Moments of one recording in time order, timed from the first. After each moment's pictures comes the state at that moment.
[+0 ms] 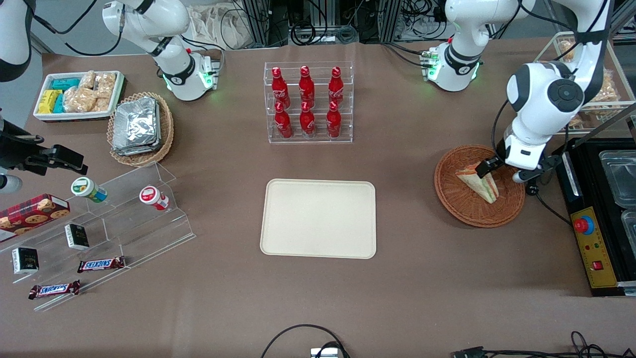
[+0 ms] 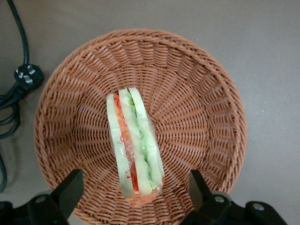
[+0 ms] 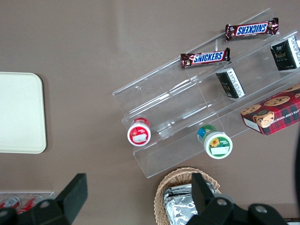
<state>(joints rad) 0.02 -0.10 -0.05 -2.54 0.04 2.50 -0.50</state>
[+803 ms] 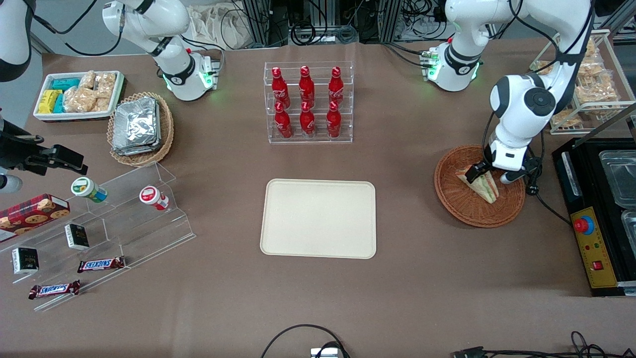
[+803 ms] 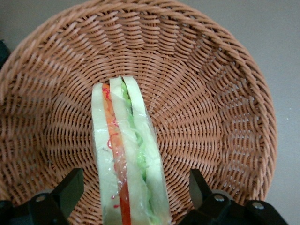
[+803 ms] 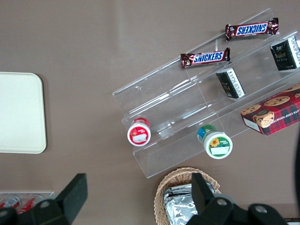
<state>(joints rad) 0.02 0.04 -0.05 -2.64 0.04 2.79 -0.56</state>
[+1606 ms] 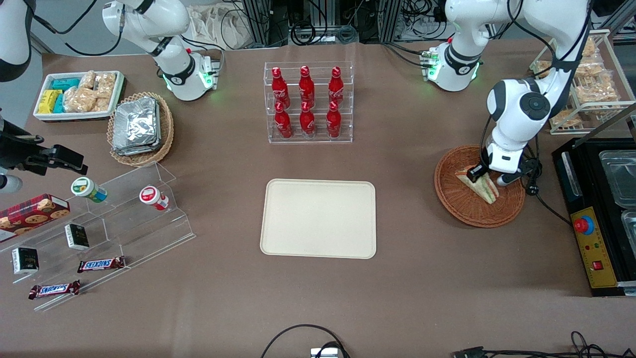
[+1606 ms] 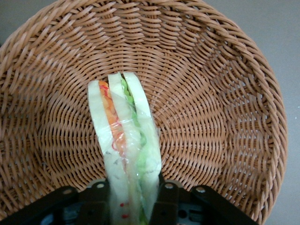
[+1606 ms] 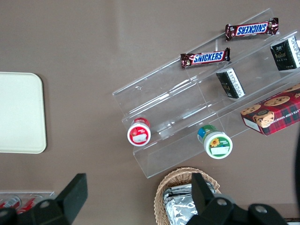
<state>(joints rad) 0.02 0.06 -0.05 -2.64 0.04 2.81 -0.56</state>
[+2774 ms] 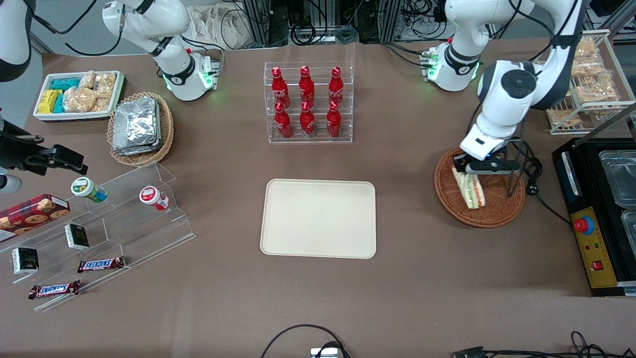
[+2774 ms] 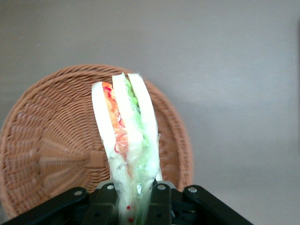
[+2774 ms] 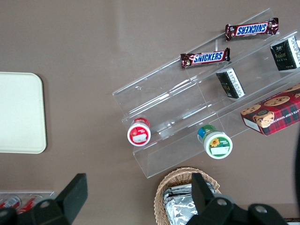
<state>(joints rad) -0.03 -0.11 -0.21 -2.55 0.13 2.63 -0.25</state>
